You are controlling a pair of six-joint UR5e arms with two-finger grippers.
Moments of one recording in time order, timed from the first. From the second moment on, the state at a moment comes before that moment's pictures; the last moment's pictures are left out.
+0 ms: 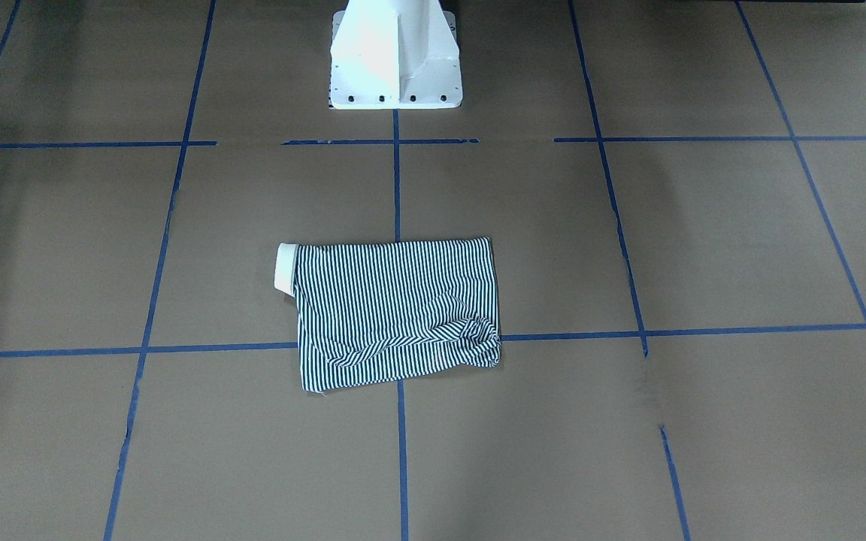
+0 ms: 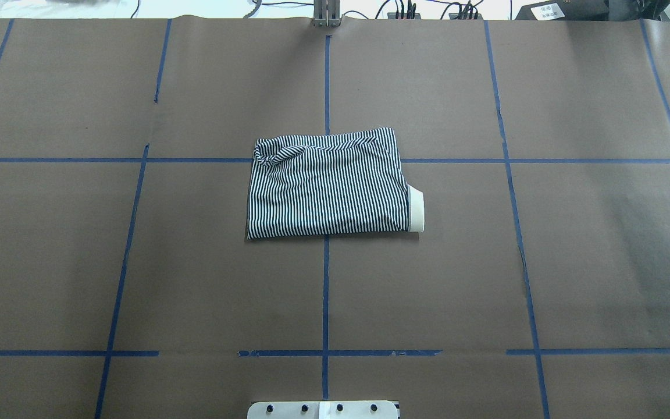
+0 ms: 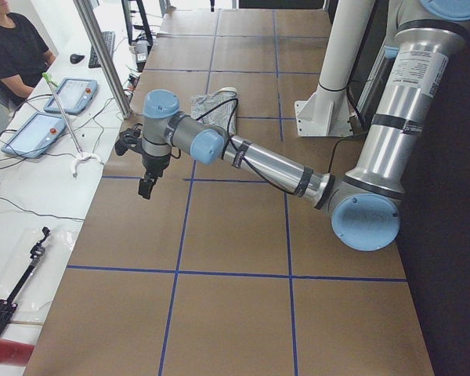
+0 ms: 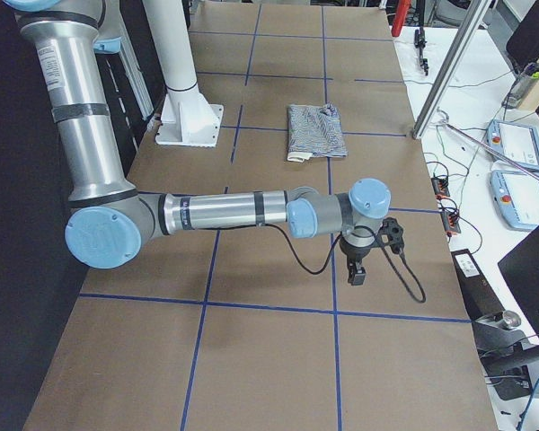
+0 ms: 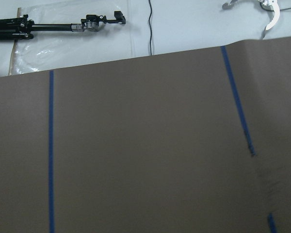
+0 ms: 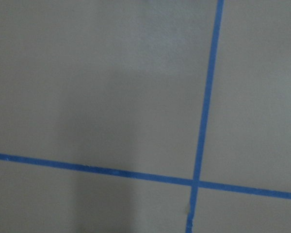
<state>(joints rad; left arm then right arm) -1.44 -1.80 -1.70 -1.68 -2.20 -0.17 1.51 -1.41 1.48 -1.50 2.37 0.02</state>
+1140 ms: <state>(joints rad) -1.54 -1.54 -1.66 -1.78 -2.21 0.14 1.57 -1.61 1.77 -1.63 2.39 -0.04</state>
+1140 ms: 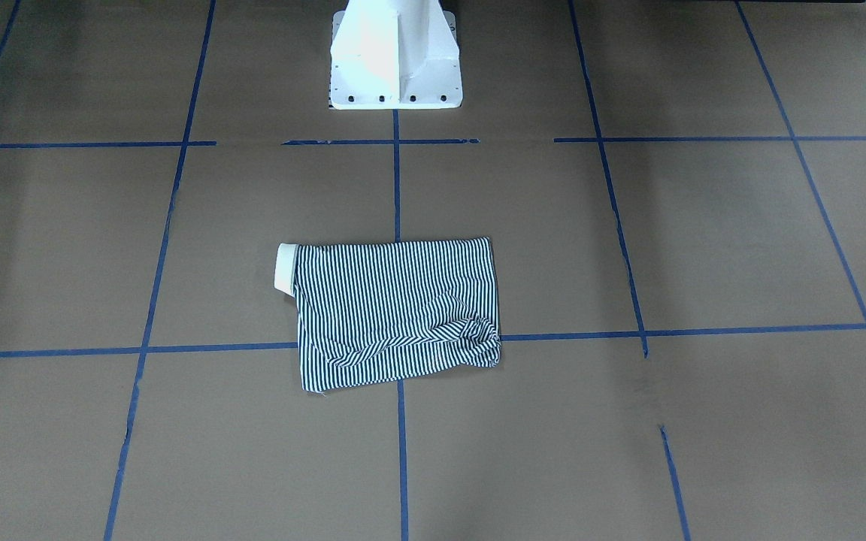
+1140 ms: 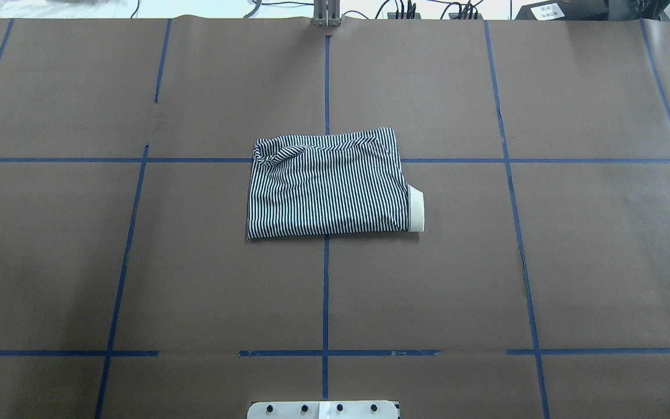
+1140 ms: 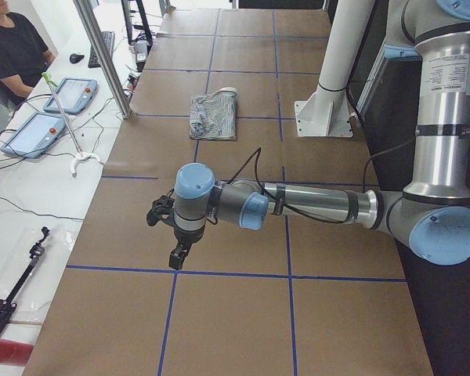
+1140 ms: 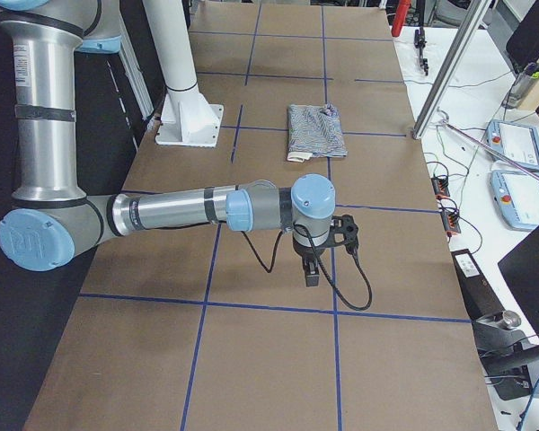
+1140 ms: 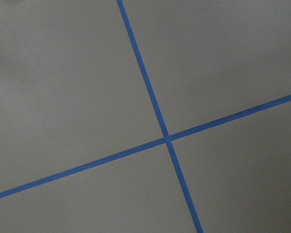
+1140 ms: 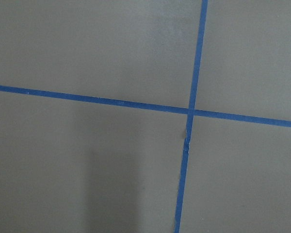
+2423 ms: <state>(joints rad) -1.54 -1.53 -1.55 -1.77 -2.20 0.14 1.56 -1.62 1.67 -1.63 2.39 -0.03</state>
